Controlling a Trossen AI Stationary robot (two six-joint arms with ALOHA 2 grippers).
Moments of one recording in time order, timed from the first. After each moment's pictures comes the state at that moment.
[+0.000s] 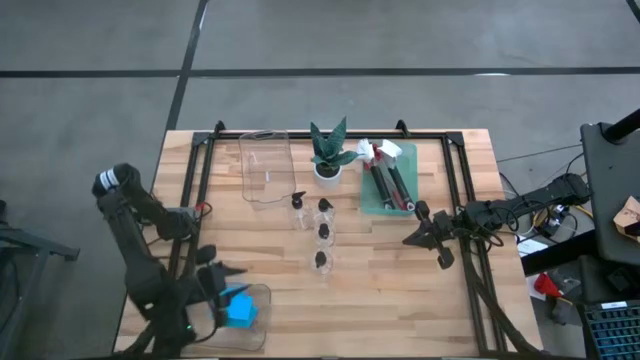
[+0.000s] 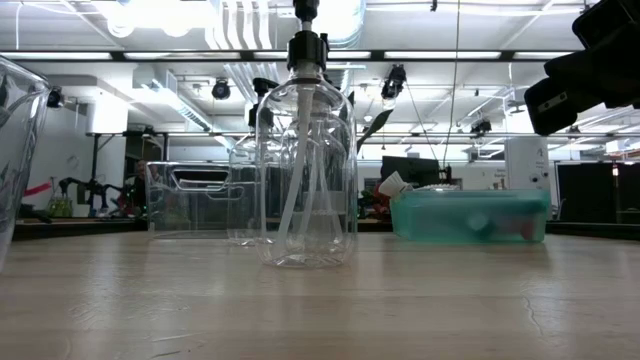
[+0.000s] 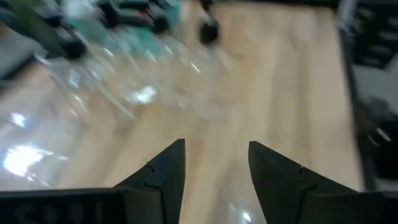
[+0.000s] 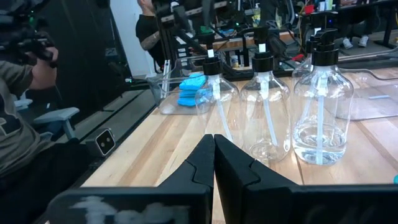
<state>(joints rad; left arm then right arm) -1.08 1.38 1.16 -1.04 -0.97 -1.25 0.29 0.33 0.01 0.27 0.00 0.22</state>
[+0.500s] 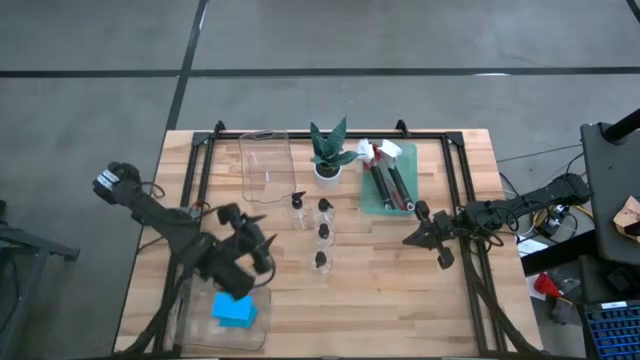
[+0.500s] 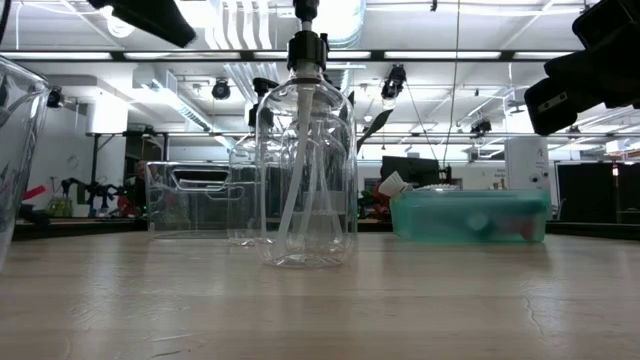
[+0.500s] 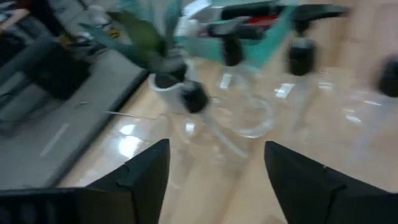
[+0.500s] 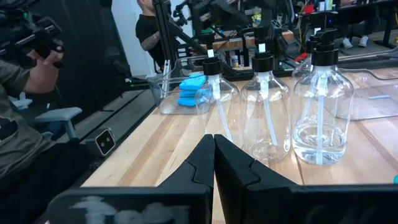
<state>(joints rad) -0.64 1.36 1.16 -1.04 -1.01 -0.90 0.29 0.33 0.01 0.27 0.00 0.22</state>
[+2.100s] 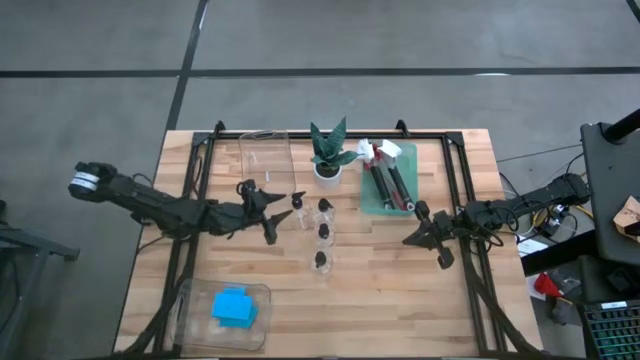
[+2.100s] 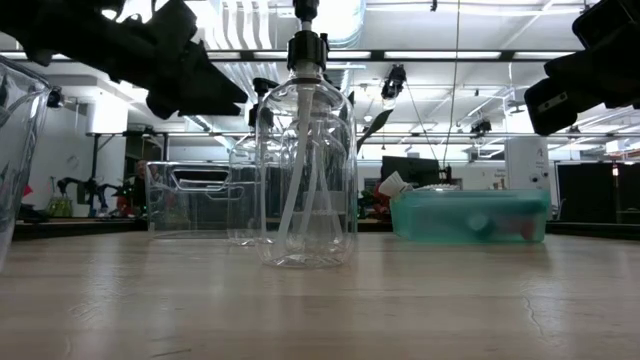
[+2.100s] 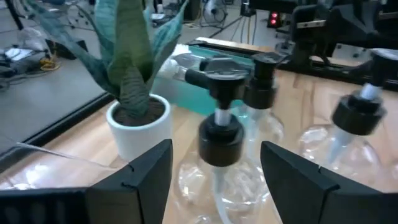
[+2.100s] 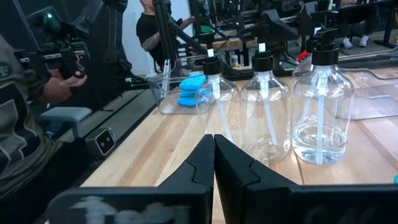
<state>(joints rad) -0.20 1.06 0.43 0.35 -0.62 -0.23 0.29 0.33 0.01 0.27 0.00 0.22</state>
